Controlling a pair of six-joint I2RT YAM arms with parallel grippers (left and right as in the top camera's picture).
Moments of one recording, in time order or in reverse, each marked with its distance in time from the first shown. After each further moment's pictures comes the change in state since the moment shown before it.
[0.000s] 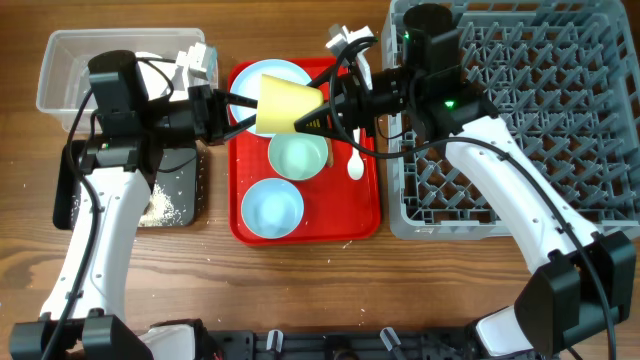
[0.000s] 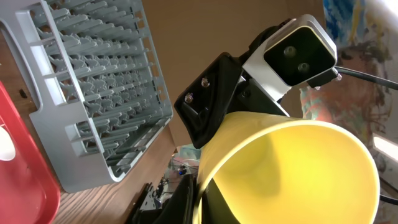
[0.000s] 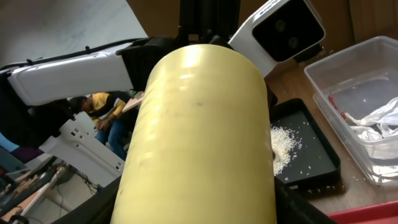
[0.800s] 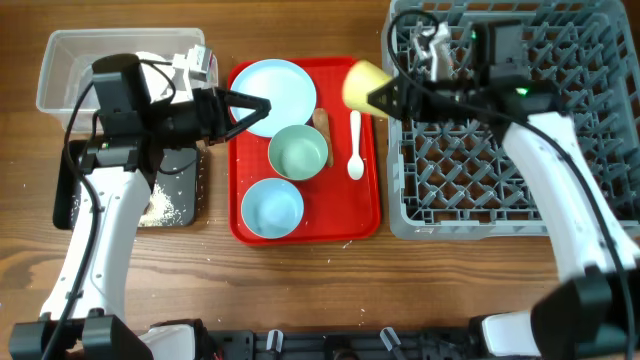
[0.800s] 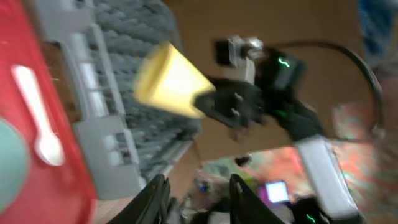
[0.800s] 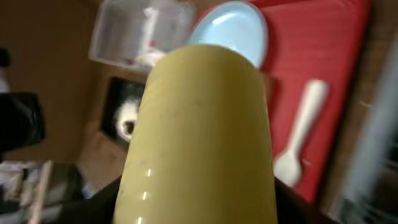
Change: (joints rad) left arm 0.000 0.000 0.004 -0.111 -0.174 0.133; right arm -0.254 -0.106 0.012 -0.699 0.652 0.072
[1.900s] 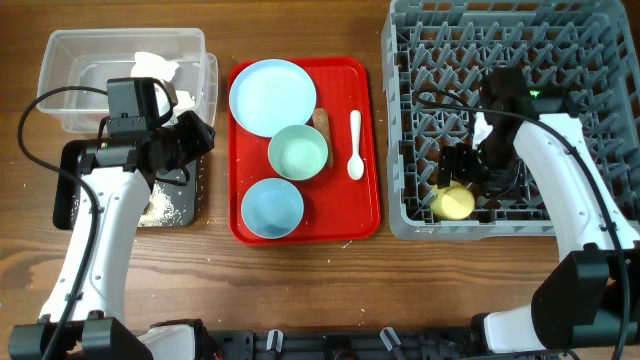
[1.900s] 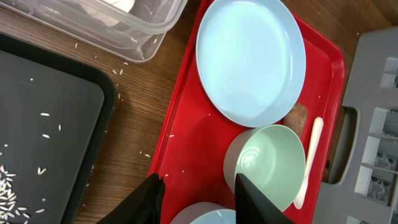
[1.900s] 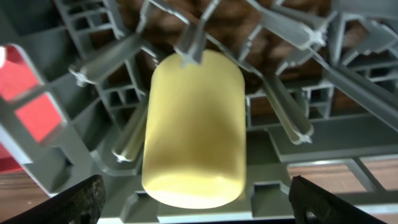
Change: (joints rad) left arm -0.002 -0.003 0.007 -0.393 -1.017 0.165; right arm -0.095 0.069 -0.076 -0.557 0.641 -0.014
